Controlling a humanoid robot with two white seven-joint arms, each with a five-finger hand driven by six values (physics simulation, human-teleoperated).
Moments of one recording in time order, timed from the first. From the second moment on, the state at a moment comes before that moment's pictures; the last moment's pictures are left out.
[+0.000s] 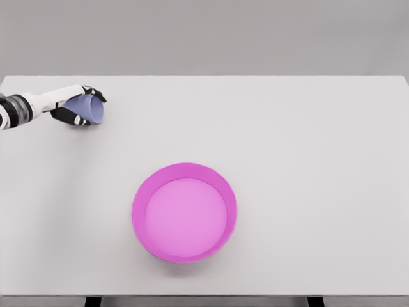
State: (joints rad) left arm -0.86 0.59 -0.70 -0.76 -0.13 -0.31 -0.53; right arm 0.02 0.00 0.21 0.05 -0.08 -0.07 -0.06
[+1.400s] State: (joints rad) left arm -0.48 1.01 -0.59 -1.75 0.76 -0.31 -0.56; right arm 0.02 0.00 0.21 0.05 -0.08 -0.07 -0.06
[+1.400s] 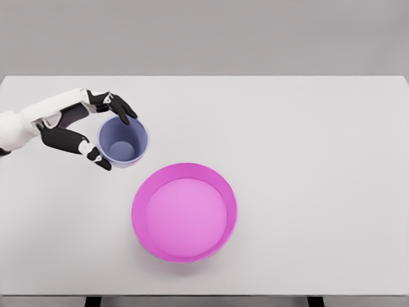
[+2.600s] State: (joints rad) left arm -0.34 0.70 -0.66 -1.74 0.72 -0.27 -0.55; right arm 0.02 0.00 0.21 0.05 -0.08 -0.07 -0.06
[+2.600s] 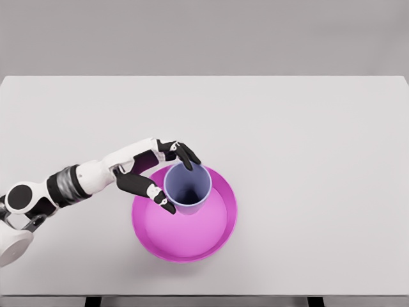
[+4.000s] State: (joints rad) left arm -0.32 0.67 -0.66 -1.66 0.64 -0.25 -0.55; right arm 0.02 0.00 0.21 0.05 -0.08 -0.07 -0.06
